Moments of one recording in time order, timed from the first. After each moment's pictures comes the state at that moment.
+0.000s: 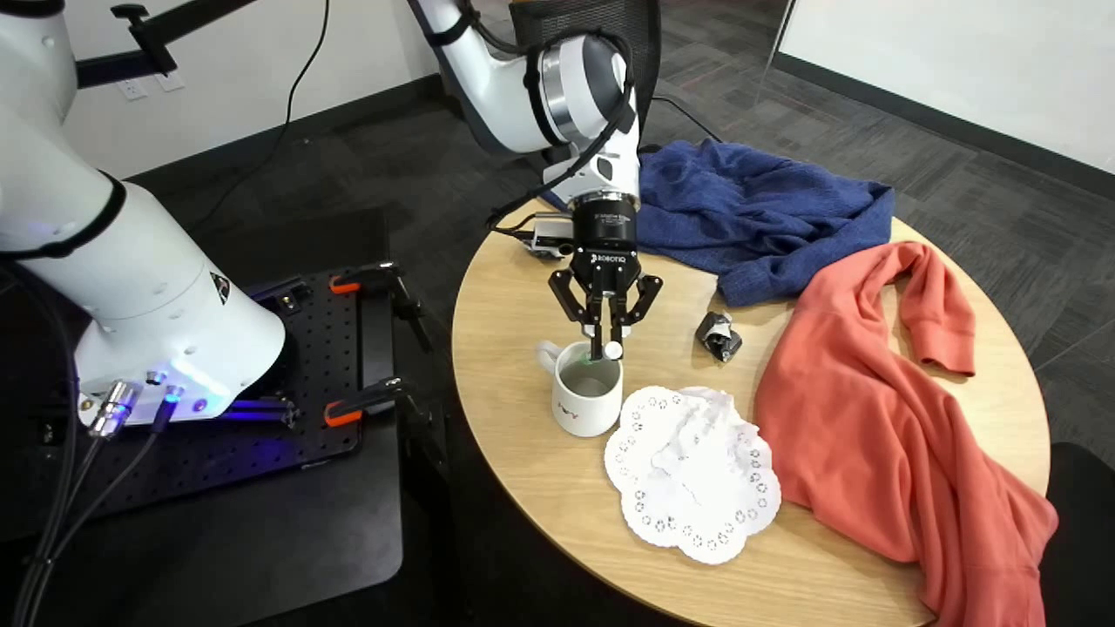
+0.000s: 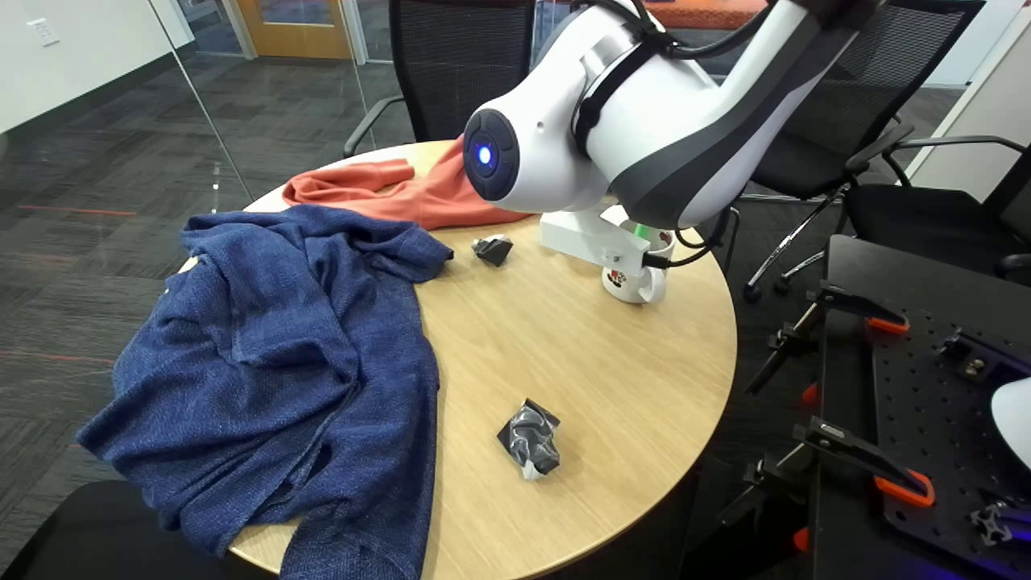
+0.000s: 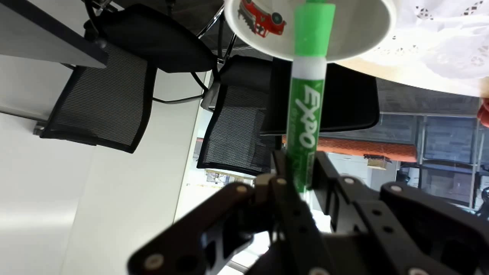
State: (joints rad) arm 0.13 0.57 -0.05 -2.13 -1.02 1.86 2.48
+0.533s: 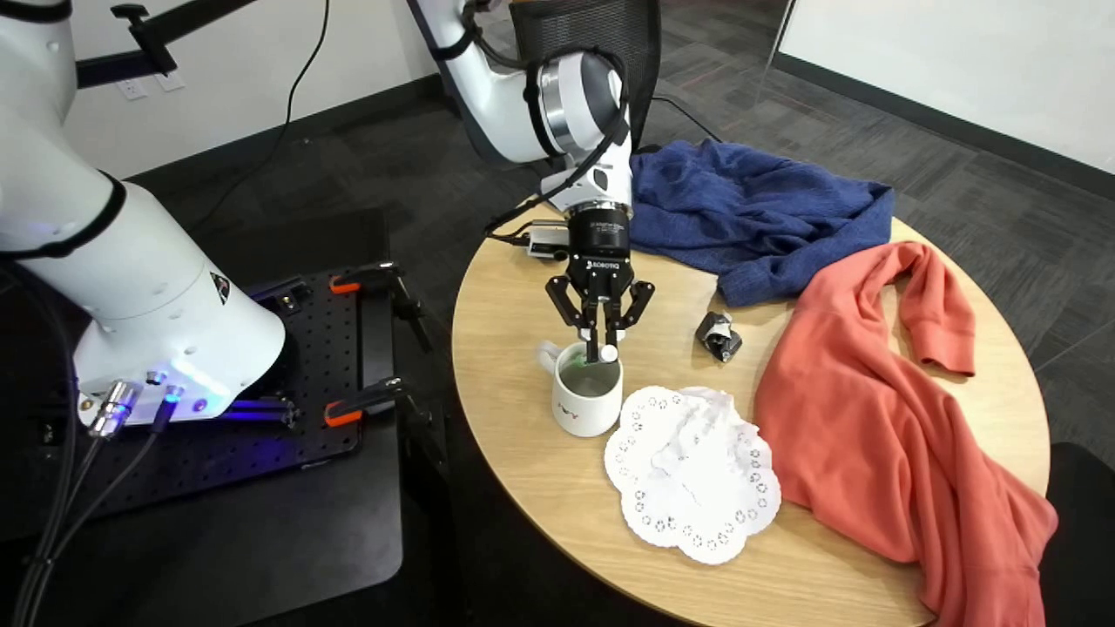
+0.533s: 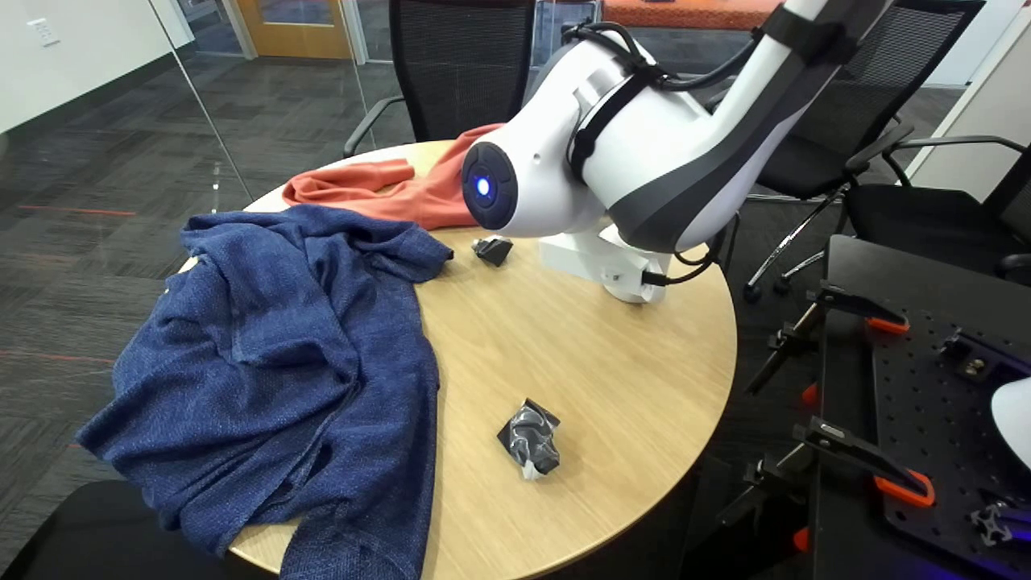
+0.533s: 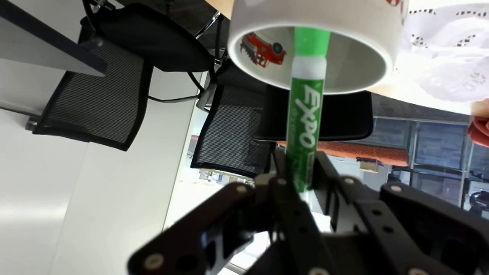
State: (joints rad) arm 0.13 0.62 -0.03 -2.12 -1.03 1.86 2.48
